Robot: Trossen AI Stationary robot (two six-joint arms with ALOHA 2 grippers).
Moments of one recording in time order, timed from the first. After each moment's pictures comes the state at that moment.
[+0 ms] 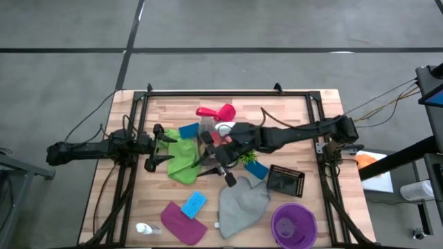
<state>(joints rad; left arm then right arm) 0.09 0.14 0.00 0.21 0.20 -0.04 0.11 1.81 1.53 0.24 -0.39 -0.17</state>
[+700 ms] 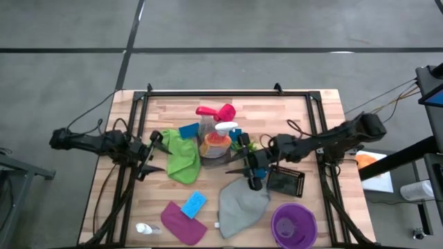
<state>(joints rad) -0.19 0.20 0.16 0.12 0.15 0.01 0.21 1.49 0.87 0.81 -0.12 -0.27</state>
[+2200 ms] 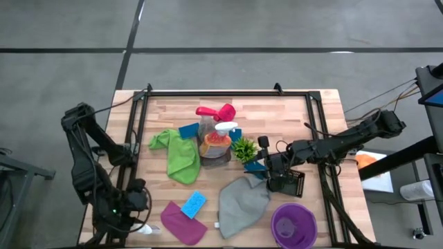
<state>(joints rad) -1.08 1.26 1.22 -1.01 -0.23 -1.02 0.30 1.23 0.66 0.56 0.09 -0.27</state>
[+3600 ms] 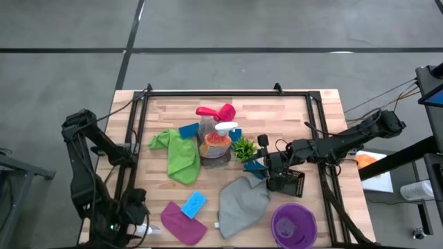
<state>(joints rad) -1.15 1.39 1.28 -0.99 -0.26 -0.97 0.30 1.23 0.70 0.52 0.11 -0.24</state>
